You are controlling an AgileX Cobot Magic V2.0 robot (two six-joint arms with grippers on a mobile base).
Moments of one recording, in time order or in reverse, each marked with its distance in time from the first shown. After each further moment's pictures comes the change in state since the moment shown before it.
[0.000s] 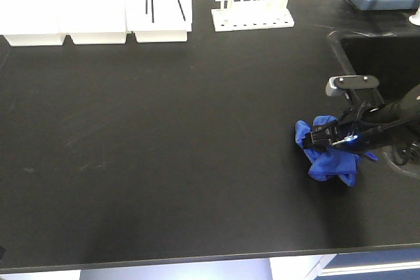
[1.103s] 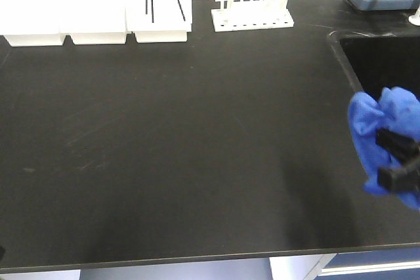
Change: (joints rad) left arm 0.000 0.000 0.000 0.000 0.000 0.000; right arm 0.000 -1.099 0.310 -0.254 0.200 0.291
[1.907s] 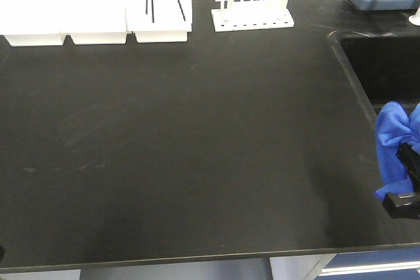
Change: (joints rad) left arm 0.000 0.000 0.000 0.000 0.000 0.000; right arm 0.000 -0.153 0.273 0.003 -0.377 -0.033
